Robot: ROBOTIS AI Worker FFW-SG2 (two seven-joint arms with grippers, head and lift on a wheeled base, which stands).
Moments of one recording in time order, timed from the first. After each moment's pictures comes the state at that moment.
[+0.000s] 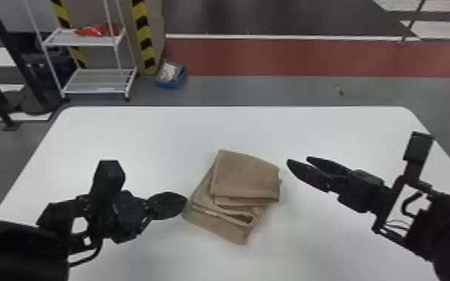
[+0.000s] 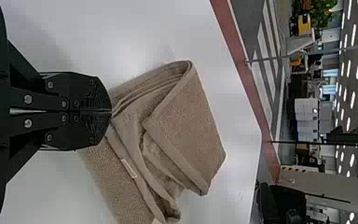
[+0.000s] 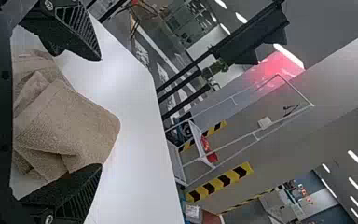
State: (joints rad) left arm 0.16 0.22 0.00 -1.84 -0.20 0.40 -0.98; right arm 0.08 0.00 -0.26 -1.99 -0.26 0.90 0.87
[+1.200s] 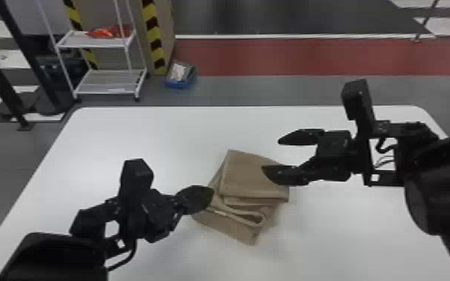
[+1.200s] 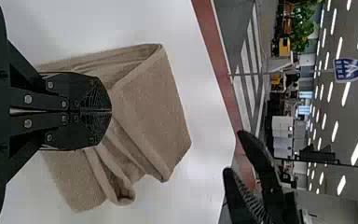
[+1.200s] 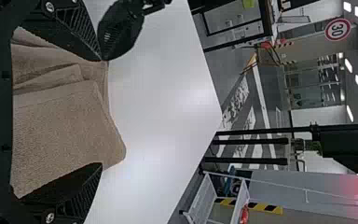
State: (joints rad) left arm 0.22 0.02 0.02 -1.95 -0.31 0.43 -0.95; right arm -0.18 -0.29 0.16 -1.92 0.05 0.81 1.07
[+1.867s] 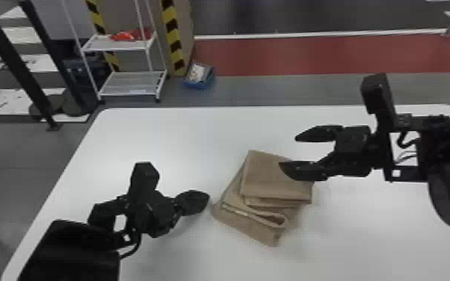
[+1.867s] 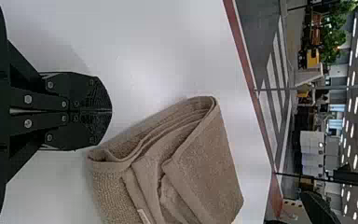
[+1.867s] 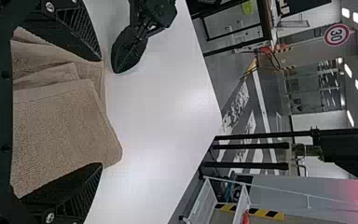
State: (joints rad) left arm 0.11 0.10 0.09 -1.69 -0.32 0.35 -0.96; right arm -0.23 -0.28 0.18 -1.85 0.03 0.79 1.08
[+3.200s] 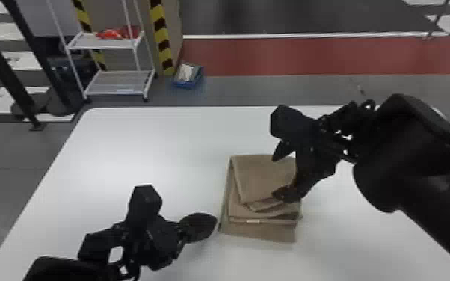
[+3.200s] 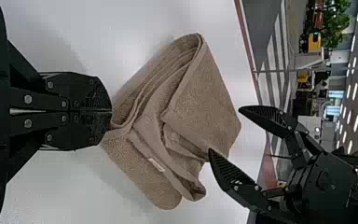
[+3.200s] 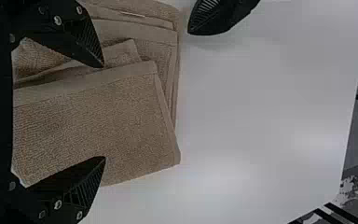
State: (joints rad) left arm 0.31 0.00 0.05 -1.95 -0.39 0.42 -0.99; right arm -0.50 -0.44 0.68 -1.73 0.46 0.72 1.23
